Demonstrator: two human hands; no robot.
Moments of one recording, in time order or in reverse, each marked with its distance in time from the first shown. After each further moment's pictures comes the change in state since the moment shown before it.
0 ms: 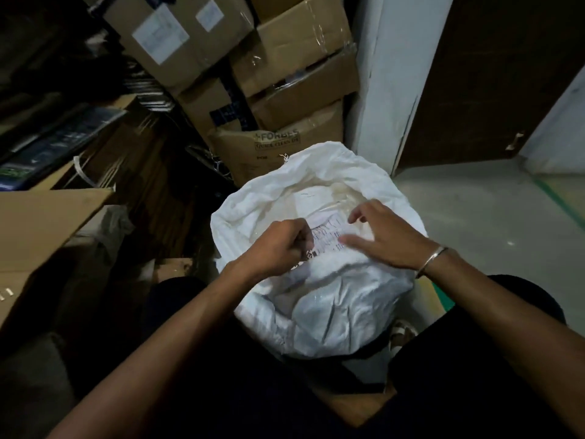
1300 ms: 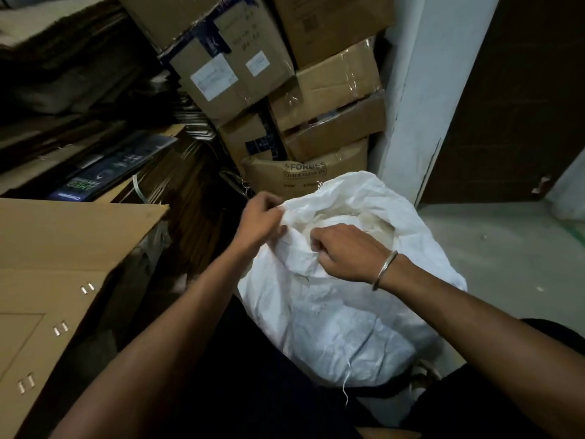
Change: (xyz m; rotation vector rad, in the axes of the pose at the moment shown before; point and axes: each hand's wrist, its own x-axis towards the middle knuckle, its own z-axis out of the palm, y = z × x) left_hand 0.010 -0.029 -0.089 -0.376 0.517 -0.387; right_hand 0.048 -0.131 0.011 -0.233 -0.038 -0.228
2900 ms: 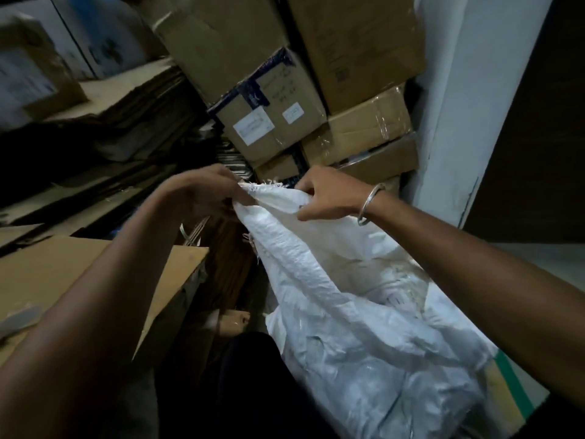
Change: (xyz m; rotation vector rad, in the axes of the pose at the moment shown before) left_hand 0.028 0.128 -0.180 0.153 -0.249 -0.210; right_hand 0.123 -0.049 -0.140 0.171 0.057 -0.138
